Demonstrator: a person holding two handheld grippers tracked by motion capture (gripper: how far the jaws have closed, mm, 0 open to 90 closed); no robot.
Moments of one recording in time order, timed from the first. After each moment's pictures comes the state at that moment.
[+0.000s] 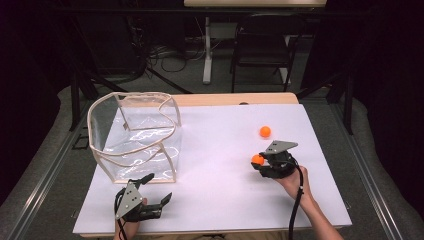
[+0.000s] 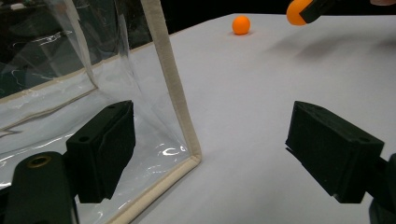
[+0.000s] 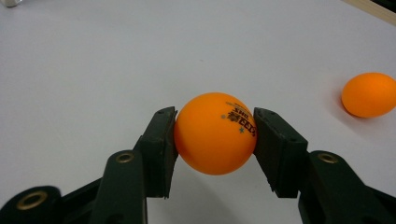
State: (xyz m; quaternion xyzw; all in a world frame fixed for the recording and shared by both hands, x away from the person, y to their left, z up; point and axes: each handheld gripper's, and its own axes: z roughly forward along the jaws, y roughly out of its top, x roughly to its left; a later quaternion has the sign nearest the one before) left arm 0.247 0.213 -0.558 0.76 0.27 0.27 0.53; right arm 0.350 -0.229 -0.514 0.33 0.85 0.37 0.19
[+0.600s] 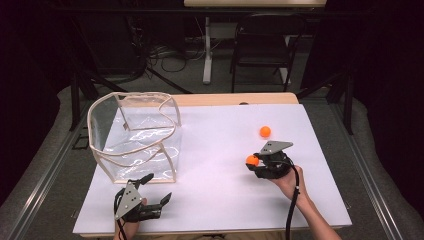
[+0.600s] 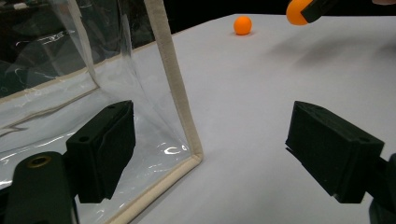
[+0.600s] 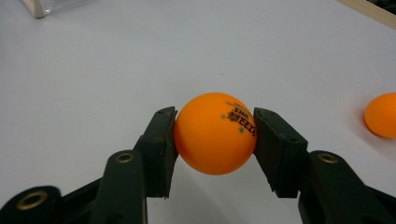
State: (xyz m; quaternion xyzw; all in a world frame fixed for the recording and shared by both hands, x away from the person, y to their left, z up) left arm 0.246 0.213 -0.558 0.75 0.27 0.27 0.53; right arm 0.348 -0.215 -0.509 0.31 0.85 0.38 0.18
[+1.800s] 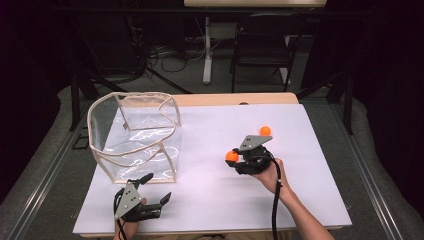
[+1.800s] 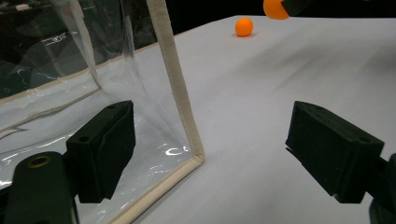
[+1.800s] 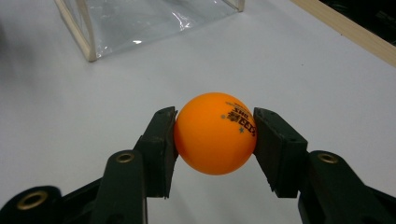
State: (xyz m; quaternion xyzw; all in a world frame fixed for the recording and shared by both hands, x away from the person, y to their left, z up) left arm 0.246 0.214 -0.558 0.75 0.27 0.28 0.53; right arm 0.357 -0.160 -0.490 0.25 0.86 0.41 0.16
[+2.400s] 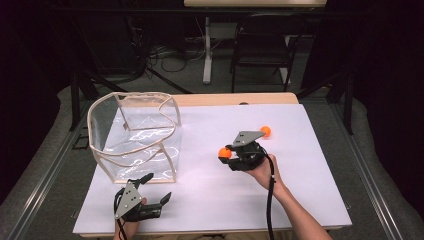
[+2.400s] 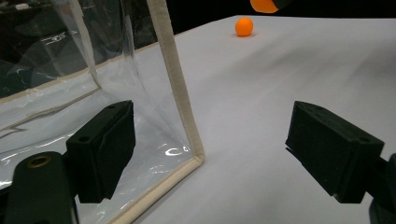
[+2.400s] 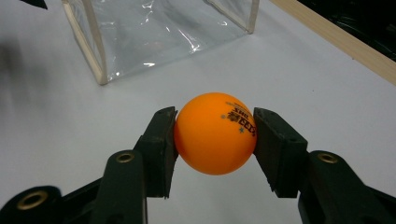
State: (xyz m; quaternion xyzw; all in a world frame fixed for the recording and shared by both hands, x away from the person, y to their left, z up) left arm 0.247 0.214 -0.558 0.75 0.27 0.27 0.53; right arm 0.365 -0.142 -0.481 0.24 0.86 0.42 0.16
